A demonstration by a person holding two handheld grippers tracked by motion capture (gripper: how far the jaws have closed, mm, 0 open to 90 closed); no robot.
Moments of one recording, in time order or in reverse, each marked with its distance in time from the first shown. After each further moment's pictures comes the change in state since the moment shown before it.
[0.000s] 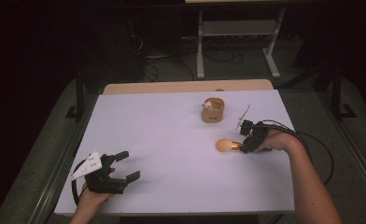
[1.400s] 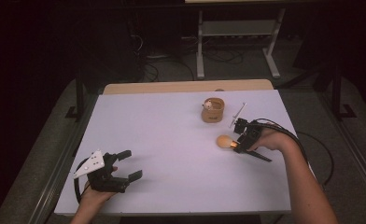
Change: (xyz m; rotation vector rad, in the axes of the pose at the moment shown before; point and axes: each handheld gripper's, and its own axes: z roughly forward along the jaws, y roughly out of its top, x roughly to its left) left arm 0.001 0.002 0.006 0.010 -0.020 0.009; right arm 0.009 0.019 -0.004 -0.035 0.022 0.012
